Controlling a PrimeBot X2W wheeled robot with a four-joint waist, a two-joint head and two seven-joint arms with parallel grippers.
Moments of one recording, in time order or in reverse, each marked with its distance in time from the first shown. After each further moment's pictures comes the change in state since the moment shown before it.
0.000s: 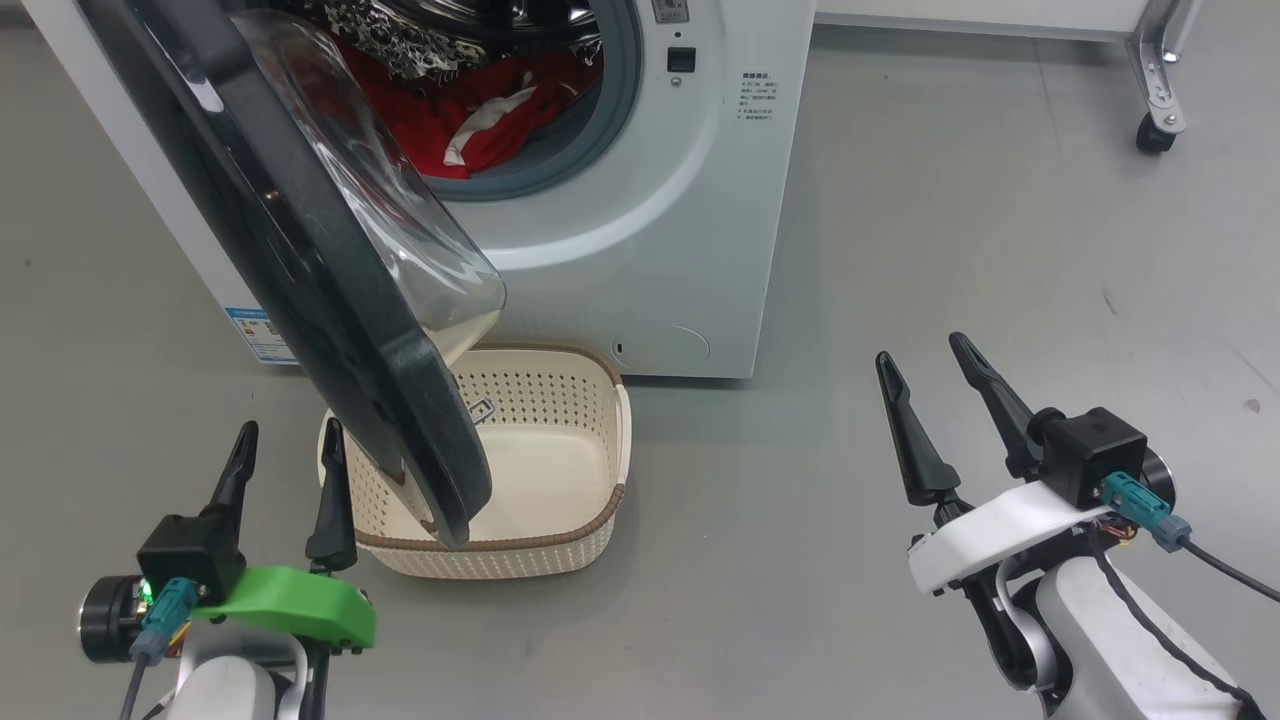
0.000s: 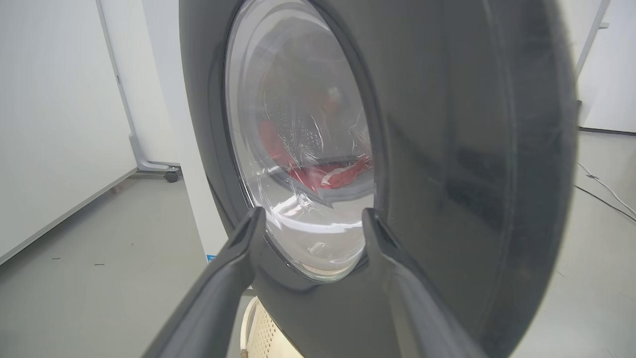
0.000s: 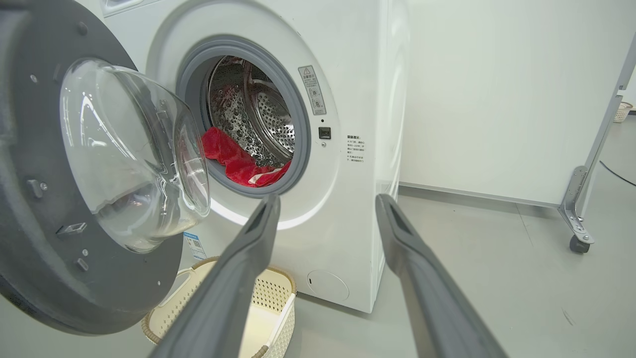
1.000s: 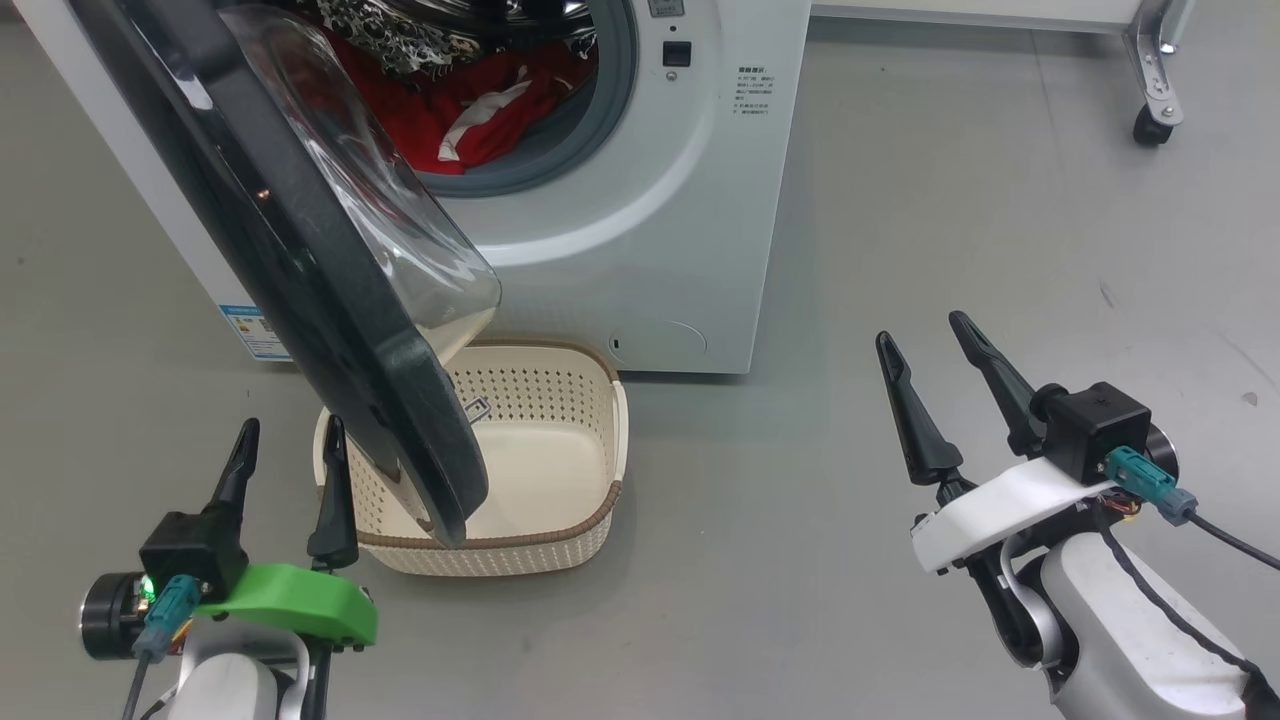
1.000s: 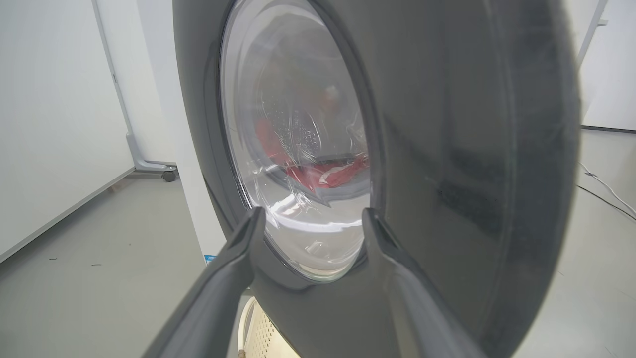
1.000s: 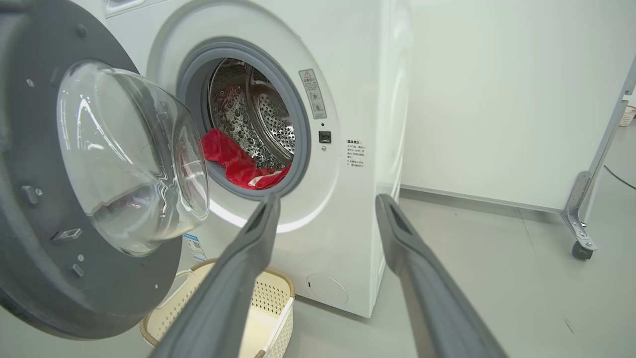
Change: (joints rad) left arm -0.004 0.003 -0.011 -0.001 -0.007 0.009 0.000; right arm -0.051 -0.031 0.040 0.016 0.043 0.000 0.000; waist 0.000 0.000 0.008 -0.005
